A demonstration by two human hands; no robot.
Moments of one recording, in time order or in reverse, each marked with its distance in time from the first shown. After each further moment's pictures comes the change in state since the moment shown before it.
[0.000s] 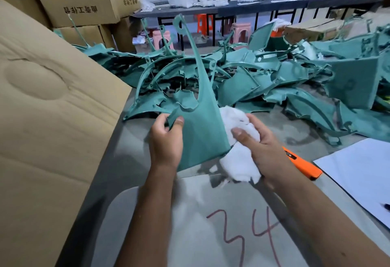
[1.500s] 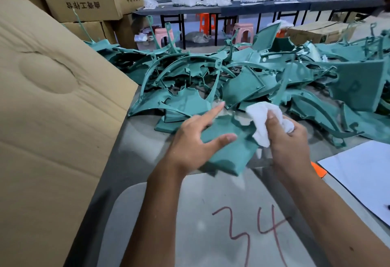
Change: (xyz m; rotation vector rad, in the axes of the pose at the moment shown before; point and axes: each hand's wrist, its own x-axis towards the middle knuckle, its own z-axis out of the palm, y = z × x) left_hand -0.016 0.022 -0.008 0.379 -0.628 0.244; right_hand 0.018 0.011 -0.029 -0.218 0.382 -0.202
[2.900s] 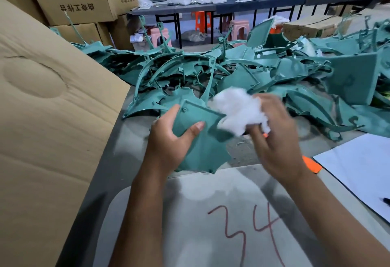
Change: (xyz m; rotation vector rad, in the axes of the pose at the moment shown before) left_hand -0.007 -0.014 -0.015 -0.190 0.295 0.061; right_hand 0.000 -0.017 -0.003 -0.587 -0.230 -0.763
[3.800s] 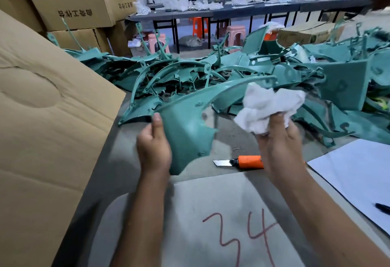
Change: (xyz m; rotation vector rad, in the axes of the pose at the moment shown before) left_hand 0.014 -0.022 0.017 -0.150 0.469 -0.338; right_hand -0.004 0.003 0.006 0.835 0.307 0.690
